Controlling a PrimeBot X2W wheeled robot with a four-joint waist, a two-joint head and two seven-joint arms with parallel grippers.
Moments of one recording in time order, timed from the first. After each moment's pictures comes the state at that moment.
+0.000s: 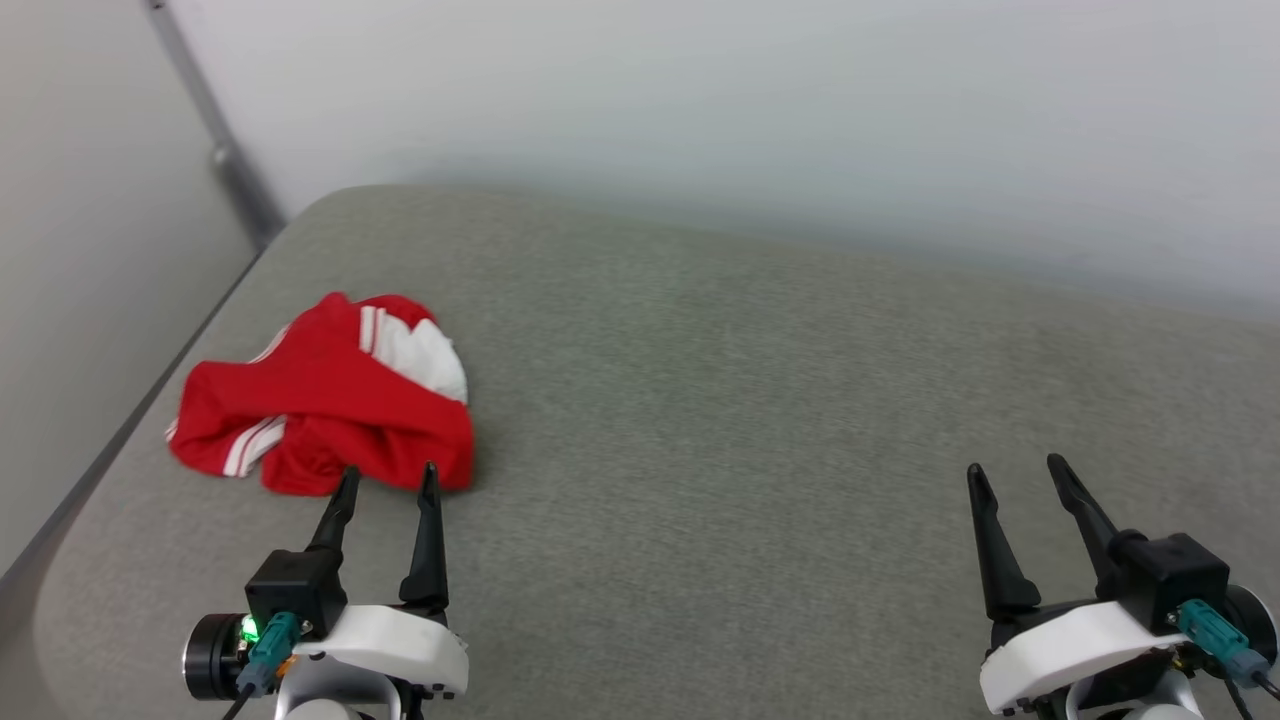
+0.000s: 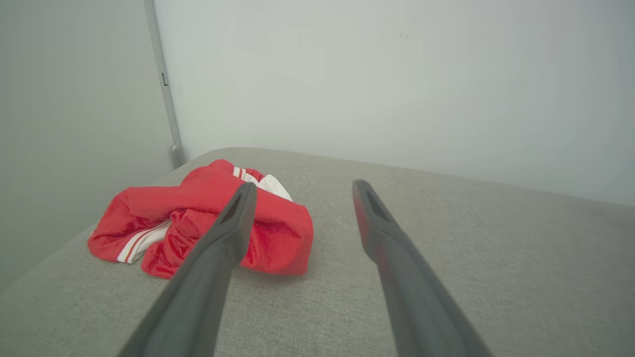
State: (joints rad) left arm -0.09 0.05 -0.03 0.24 -0.15 -0.05 -0.26; right arm 0.00 -0.05 0.00 0.08 0.07 0.13 -0.13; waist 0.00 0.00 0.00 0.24
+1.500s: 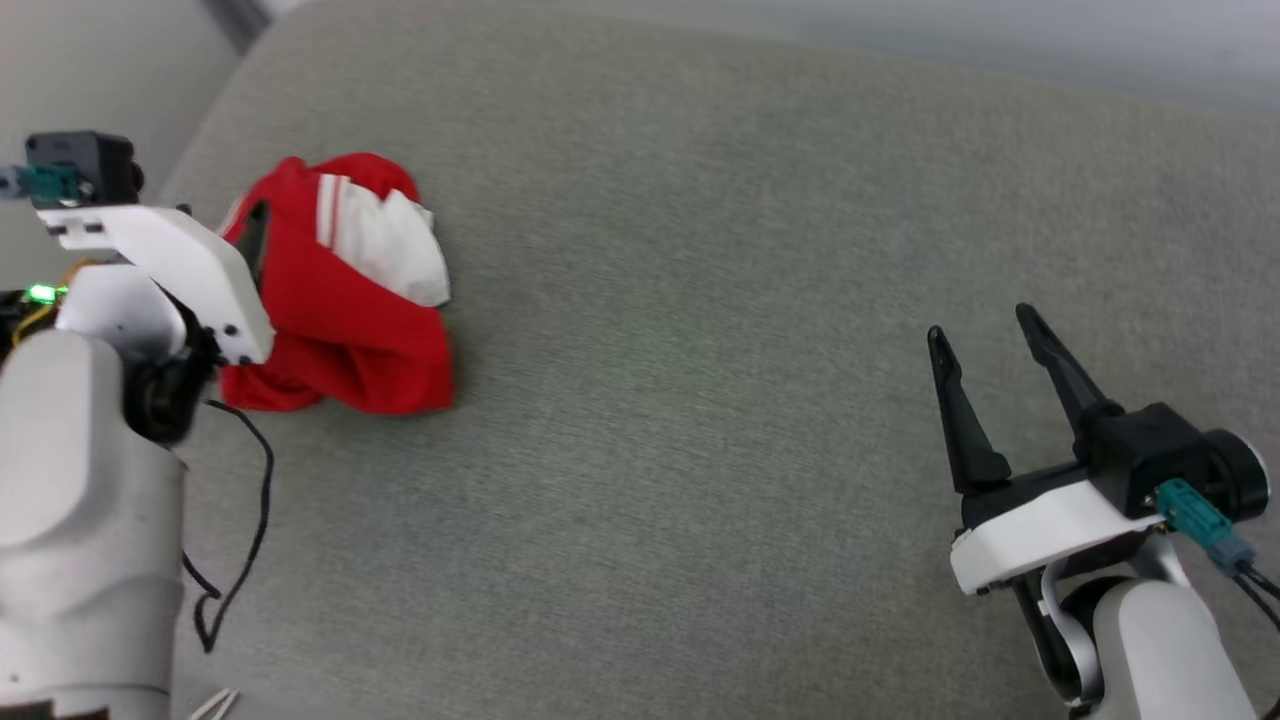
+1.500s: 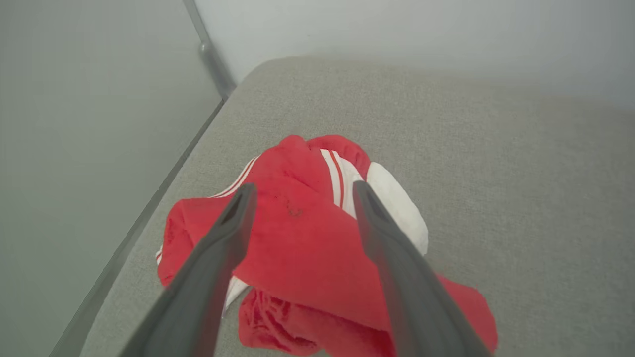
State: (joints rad) left arm -0.74 0.32 0.03 0.58 -0.31 -0.12 0.36; right arm -0.20 -0.06 0.09 0.02 0.02 0.13 -0.09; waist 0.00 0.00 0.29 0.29
